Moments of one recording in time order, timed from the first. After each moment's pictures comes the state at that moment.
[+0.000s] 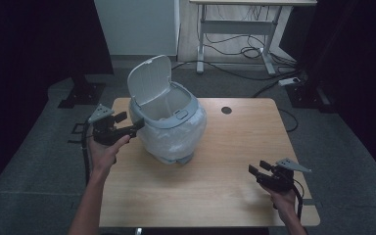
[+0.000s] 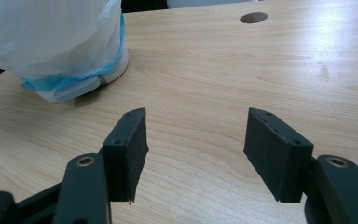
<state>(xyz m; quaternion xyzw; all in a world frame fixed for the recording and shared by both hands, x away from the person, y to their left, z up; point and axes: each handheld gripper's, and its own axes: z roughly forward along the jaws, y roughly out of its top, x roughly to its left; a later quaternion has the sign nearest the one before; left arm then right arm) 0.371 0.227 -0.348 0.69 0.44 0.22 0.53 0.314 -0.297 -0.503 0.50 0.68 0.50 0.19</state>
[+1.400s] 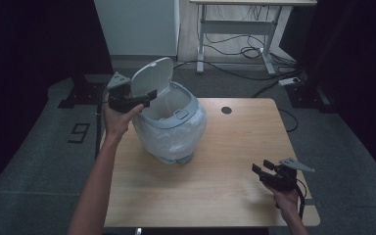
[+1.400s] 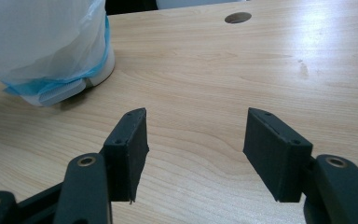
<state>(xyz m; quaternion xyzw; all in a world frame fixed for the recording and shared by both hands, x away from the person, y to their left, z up) 0.441 0.196 -0.309 0.71 0.39 0.24 0.53 0.316 -0.306 -0.504 0.51 0.67 0.49 0.20</state>
